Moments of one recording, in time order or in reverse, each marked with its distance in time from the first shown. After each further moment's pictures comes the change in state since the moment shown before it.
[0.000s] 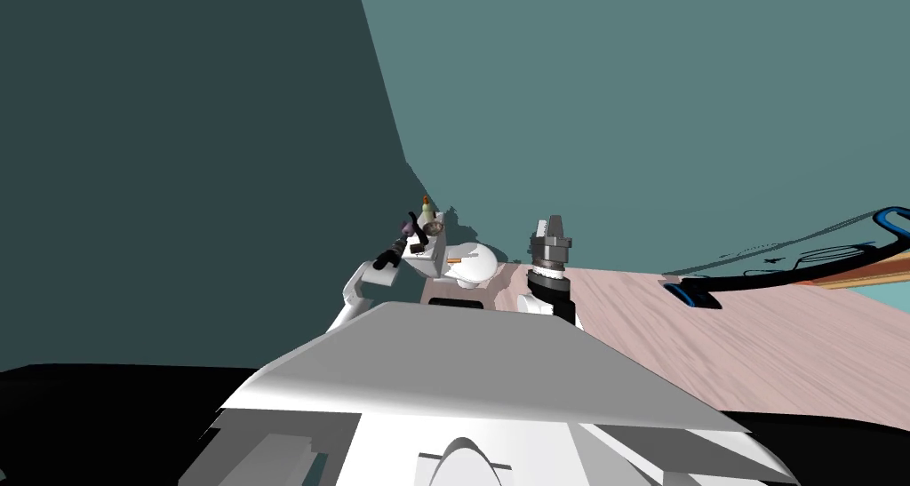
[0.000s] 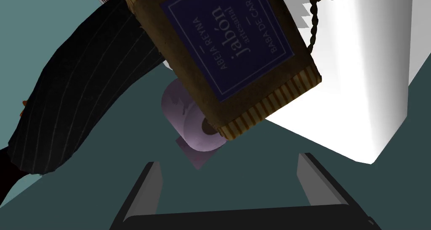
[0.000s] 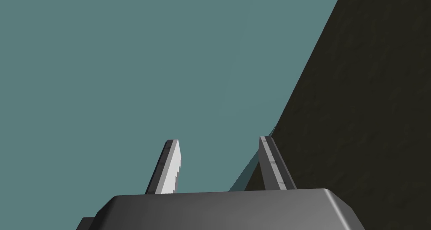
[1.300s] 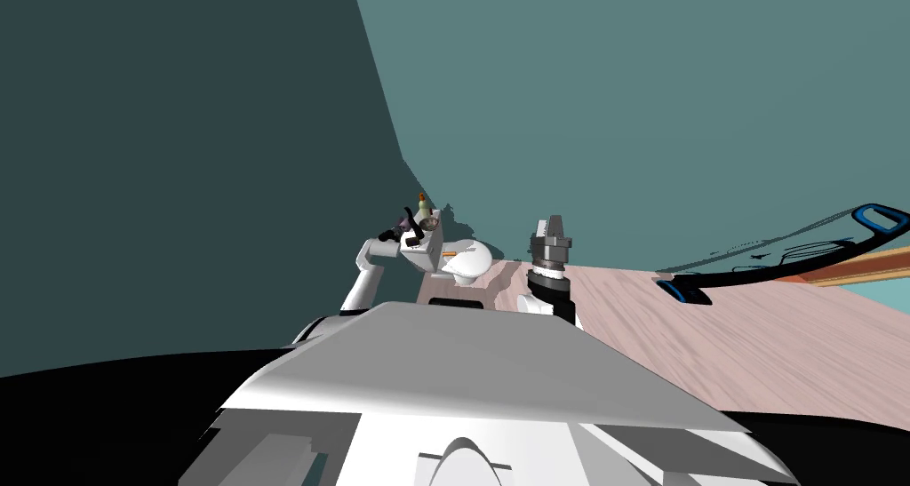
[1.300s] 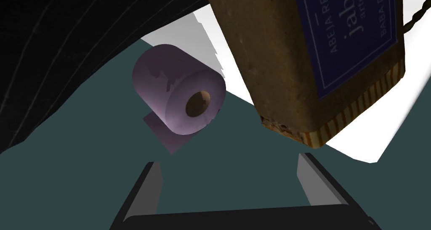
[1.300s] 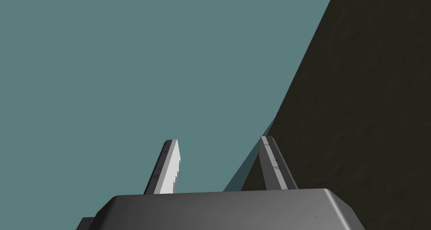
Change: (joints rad) left arm -0.355 -0.047 0.167 0.304 -0.002 0.211 0.056; right arm 0.000 0.000 0.000 0.000 0.000 0.000 0.000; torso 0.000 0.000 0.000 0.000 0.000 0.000
